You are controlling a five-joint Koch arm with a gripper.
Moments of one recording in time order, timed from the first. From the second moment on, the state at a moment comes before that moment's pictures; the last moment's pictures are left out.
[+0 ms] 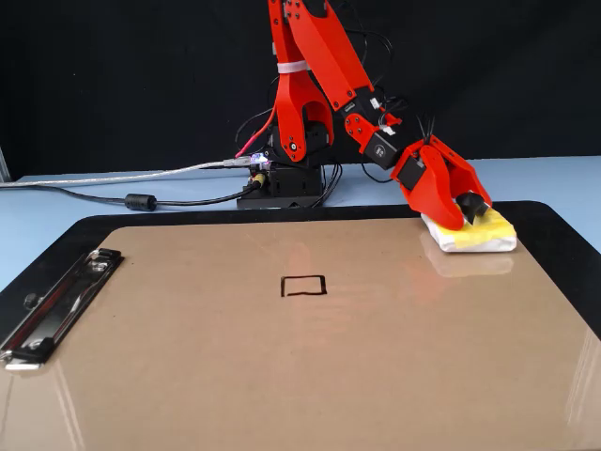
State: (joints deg) arm -57.9 95.2 146.2 -24.8 -92.1
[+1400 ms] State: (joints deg) arm -11.3 127.5 141.8 20.8 -92.3
